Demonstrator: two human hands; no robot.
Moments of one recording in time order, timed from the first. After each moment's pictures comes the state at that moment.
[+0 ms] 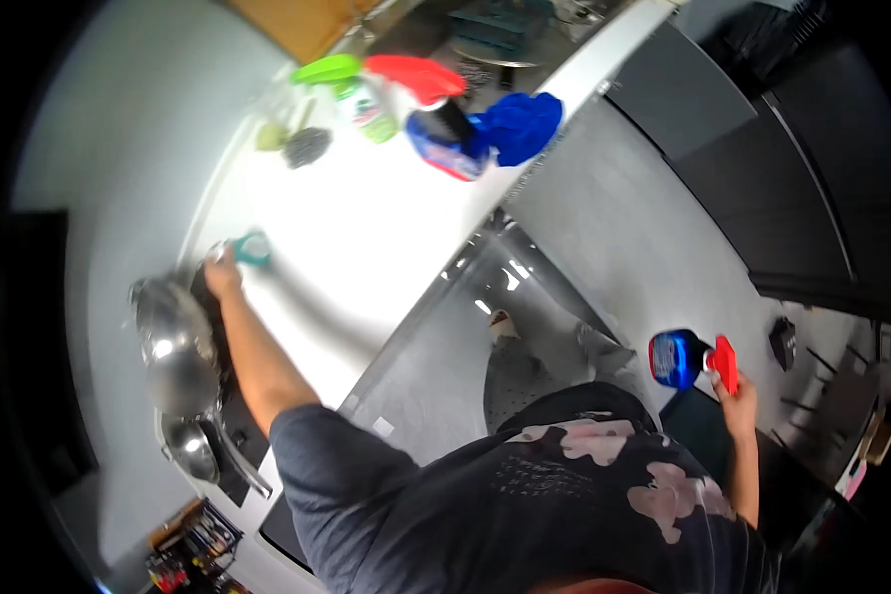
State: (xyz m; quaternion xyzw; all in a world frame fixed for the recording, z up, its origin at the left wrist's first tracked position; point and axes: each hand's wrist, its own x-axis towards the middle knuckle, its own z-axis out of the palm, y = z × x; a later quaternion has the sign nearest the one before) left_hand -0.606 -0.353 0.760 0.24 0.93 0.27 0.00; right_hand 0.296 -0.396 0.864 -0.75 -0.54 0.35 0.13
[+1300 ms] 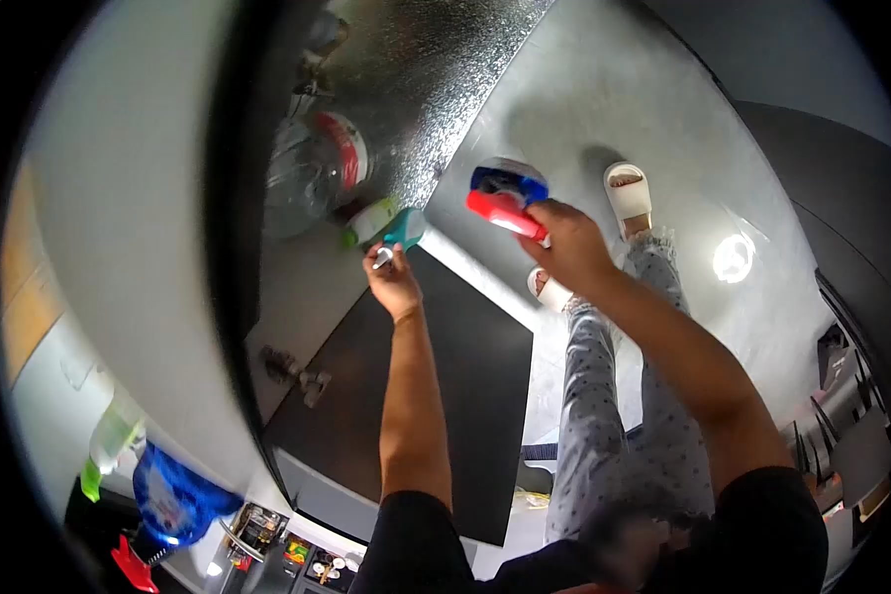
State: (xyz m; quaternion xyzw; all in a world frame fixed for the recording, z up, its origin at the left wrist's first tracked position) left_hand -0.034 -0.031 0.279 0.13 0.78 0.54 0.28; right_hand 0.222 0.103 0.350 -0.47 -0.72 0.47 0.19
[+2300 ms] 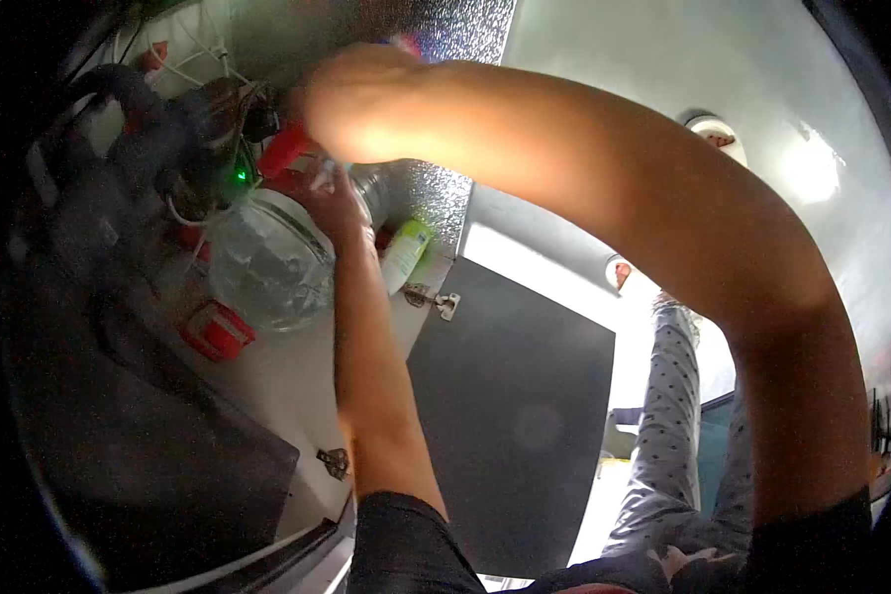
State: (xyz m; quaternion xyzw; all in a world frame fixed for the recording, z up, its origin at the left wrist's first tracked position) left_hand -0.155 0.171 0.163 0.35 0.88 0.23 0.23; right_hand 0.060 0.306 0.224 -0.32 -0.83 0.42 0.16
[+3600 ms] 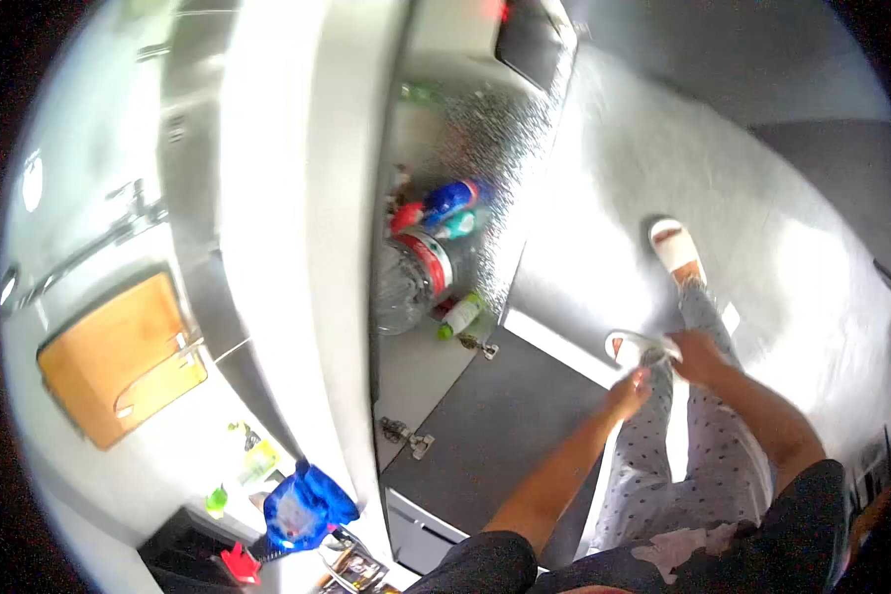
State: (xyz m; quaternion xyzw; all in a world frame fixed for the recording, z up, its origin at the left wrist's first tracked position) left_hand 0.226 -0.032 0.337 0.31 0.61 -0.18 0.71; right_hand 0.411 0.034 0.311 -0.49 -0.64 0.58 -0.13
